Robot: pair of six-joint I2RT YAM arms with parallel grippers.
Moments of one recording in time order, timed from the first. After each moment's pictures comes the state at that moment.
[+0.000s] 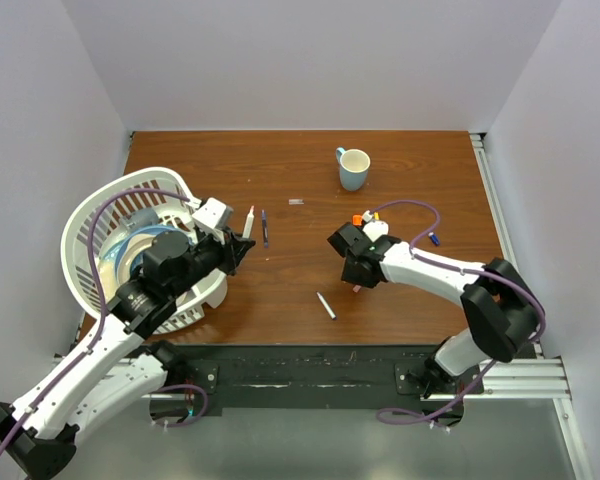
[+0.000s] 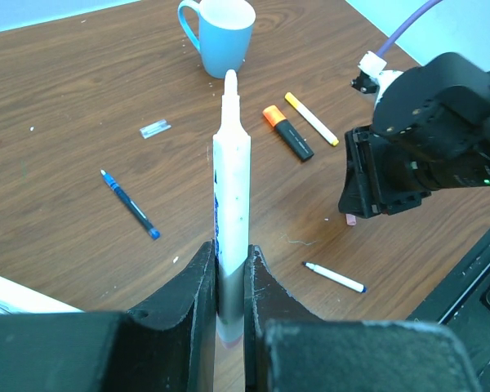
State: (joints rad) left arm -0.62 0.70 0.73 -0.26 0.04 -0.18; right arm 0.75 1.51 0.90 -0.61 0.41 0.97
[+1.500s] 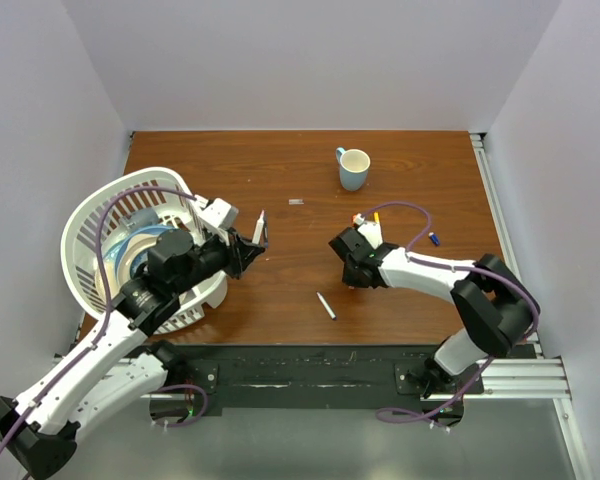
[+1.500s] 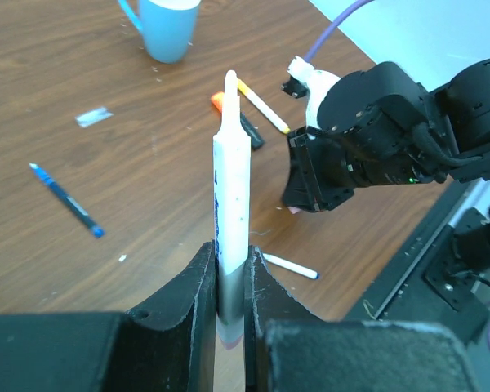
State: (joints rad) left arm -0.62 0.72 0.72 -0.24 0.16 -0.26; right arm 0.75 1.56 0.83 -0.42 0.39 0.83
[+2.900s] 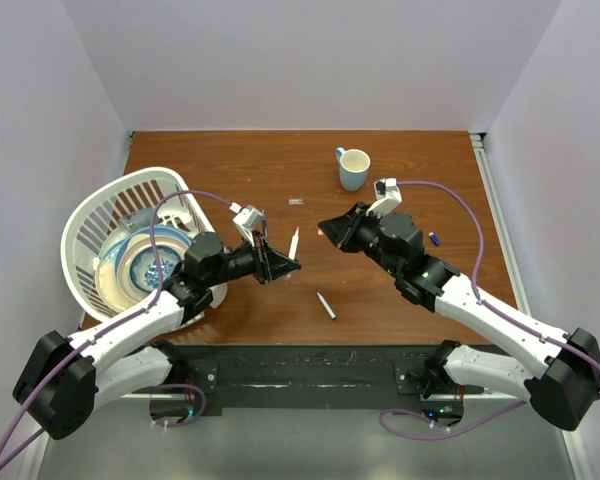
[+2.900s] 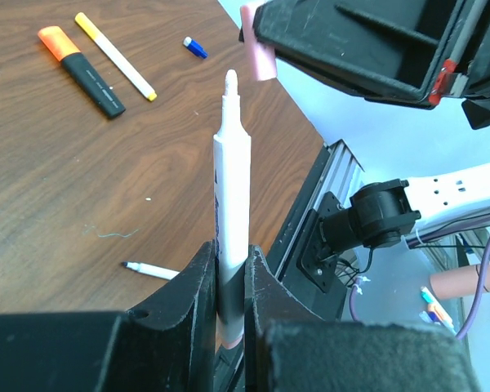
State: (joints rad) left arm -0.62 1.03 0.48 0.40 0.50 -0.65; right arm 0.75 1.05 0.77 0.09 0.13 0.79
